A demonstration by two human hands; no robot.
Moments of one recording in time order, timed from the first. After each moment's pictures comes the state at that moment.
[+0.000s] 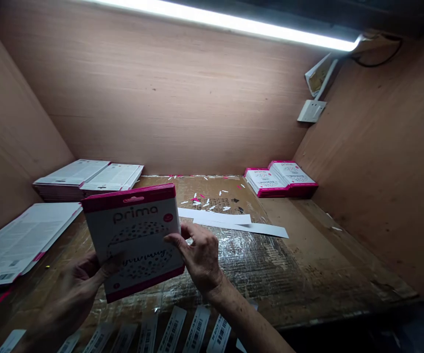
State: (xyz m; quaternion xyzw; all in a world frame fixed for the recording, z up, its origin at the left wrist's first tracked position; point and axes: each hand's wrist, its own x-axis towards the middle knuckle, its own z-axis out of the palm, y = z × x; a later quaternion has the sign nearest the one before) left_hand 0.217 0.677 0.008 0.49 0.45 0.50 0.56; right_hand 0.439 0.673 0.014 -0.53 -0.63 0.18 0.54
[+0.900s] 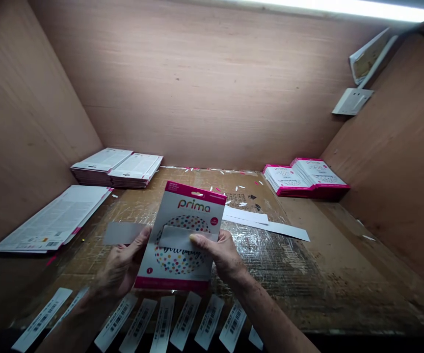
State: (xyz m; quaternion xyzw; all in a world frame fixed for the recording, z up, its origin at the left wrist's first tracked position) left_hand 0.250 0.666 0.015 0.31 0.42 0.53 0.67; right_hand 0.449 0.664 -0.012 -0.39 -0.40 0.62 0.55
